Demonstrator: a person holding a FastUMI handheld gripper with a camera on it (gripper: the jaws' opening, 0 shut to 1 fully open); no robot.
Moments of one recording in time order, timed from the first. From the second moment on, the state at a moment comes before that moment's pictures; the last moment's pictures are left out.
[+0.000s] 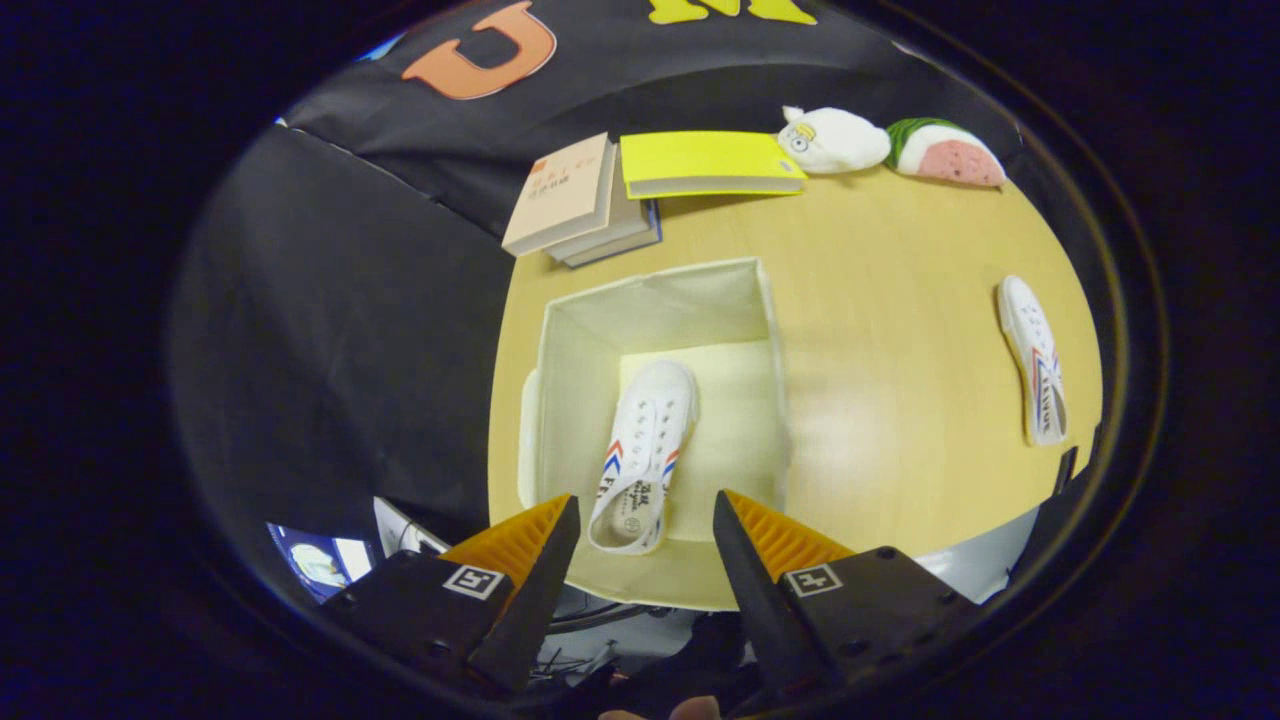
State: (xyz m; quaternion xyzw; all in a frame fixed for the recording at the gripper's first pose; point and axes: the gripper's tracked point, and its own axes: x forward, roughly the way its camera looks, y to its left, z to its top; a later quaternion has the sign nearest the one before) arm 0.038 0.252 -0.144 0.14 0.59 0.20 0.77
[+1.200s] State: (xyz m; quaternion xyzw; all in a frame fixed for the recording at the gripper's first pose) arm 0.128 -0.135 -0.291 0.05 0.61 0.05 0.79
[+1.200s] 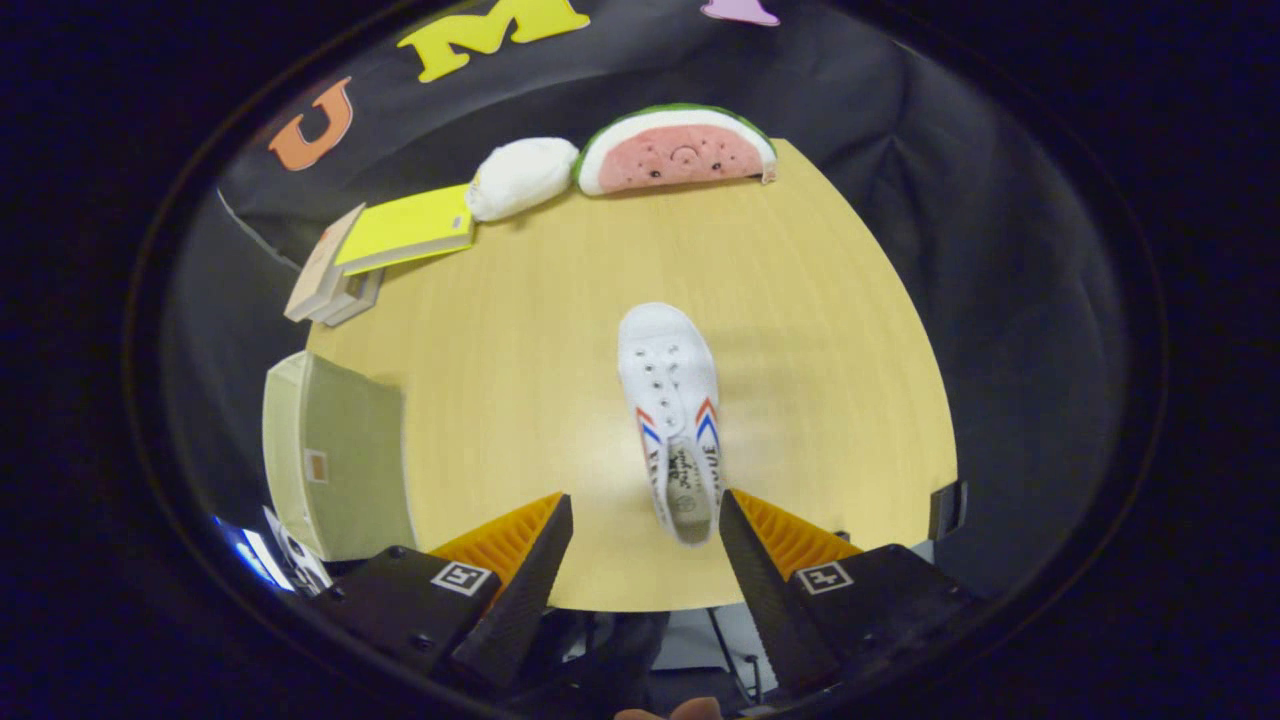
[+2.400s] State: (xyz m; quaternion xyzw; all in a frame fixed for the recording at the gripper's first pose) arm 0.164 -0.128 -0.371 0.06 0.66 0.14 0.74
